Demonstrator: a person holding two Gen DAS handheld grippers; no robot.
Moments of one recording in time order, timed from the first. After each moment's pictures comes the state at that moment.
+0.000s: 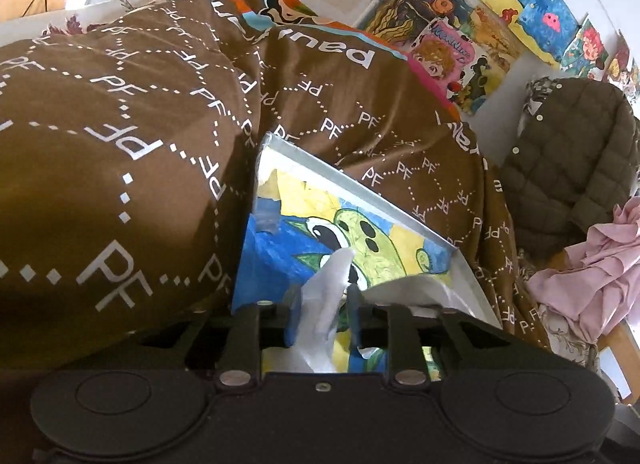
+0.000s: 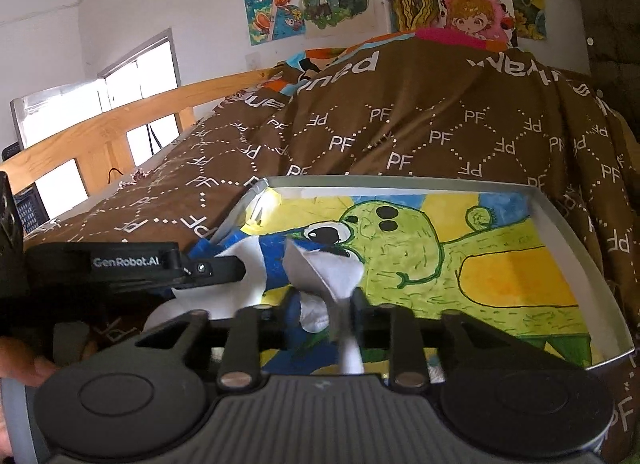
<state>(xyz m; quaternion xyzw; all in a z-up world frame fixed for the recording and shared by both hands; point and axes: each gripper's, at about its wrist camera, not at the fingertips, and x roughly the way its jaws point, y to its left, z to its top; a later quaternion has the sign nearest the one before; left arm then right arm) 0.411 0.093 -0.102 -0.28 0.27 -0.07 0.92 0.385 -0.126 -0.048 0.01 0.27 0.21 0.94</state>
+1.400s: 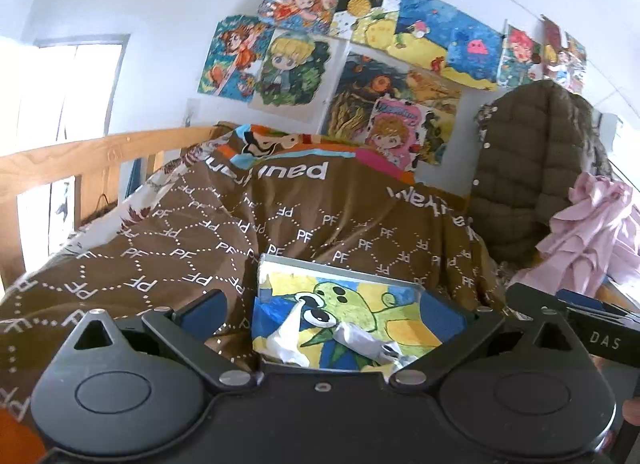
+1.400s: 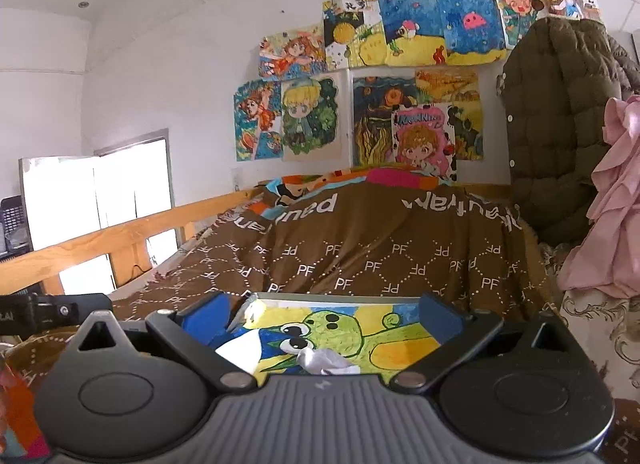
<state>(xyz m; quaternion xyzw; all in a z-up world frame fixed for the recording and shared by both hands) 0.192 0.044 0.044 -0.13 0.15 -0.02 0.98 0.213 -0.205 0.074 0.01 0.12 0.16 0.98</state>
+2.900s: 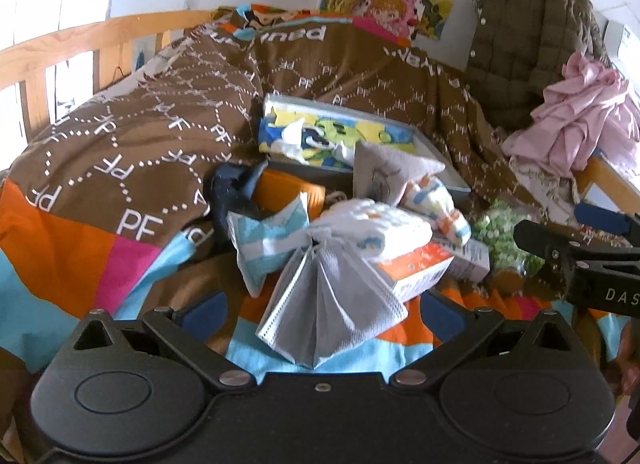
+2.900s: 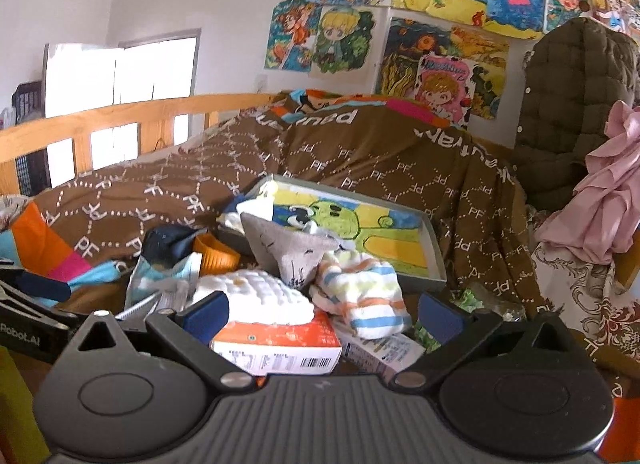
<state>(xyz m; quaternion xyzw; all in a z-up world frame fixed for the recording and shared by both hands) 0.104 0.010 -0.030 -0.11 0.33 -0.03 0.94 0.123 -0.198 0.026 -0.12 0.22 0.16 0.96</state>
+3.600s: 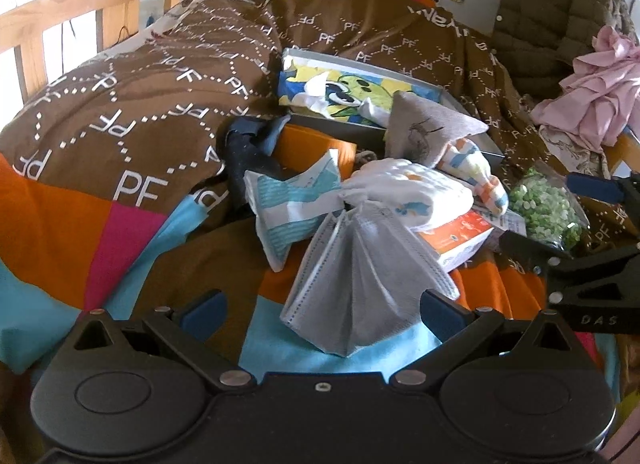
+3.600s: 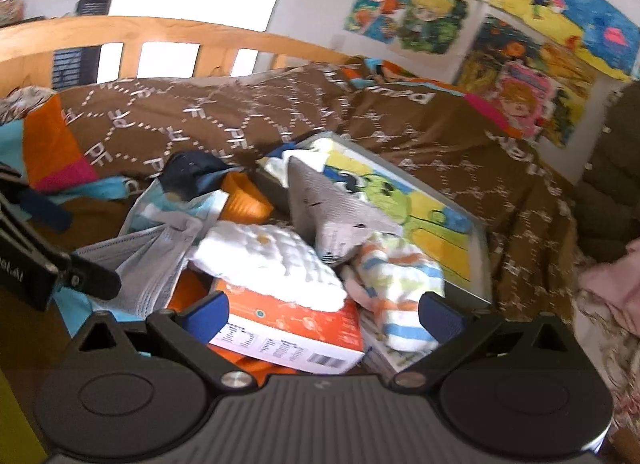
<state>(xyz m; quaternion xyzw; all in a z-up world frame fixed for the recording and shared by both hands) 0.133 0.021 -0.058 -0.11 0.39 -0.01 0.91 0.168 -0.163 -0.017 -0.25 0.24 0.24 0.91</state>
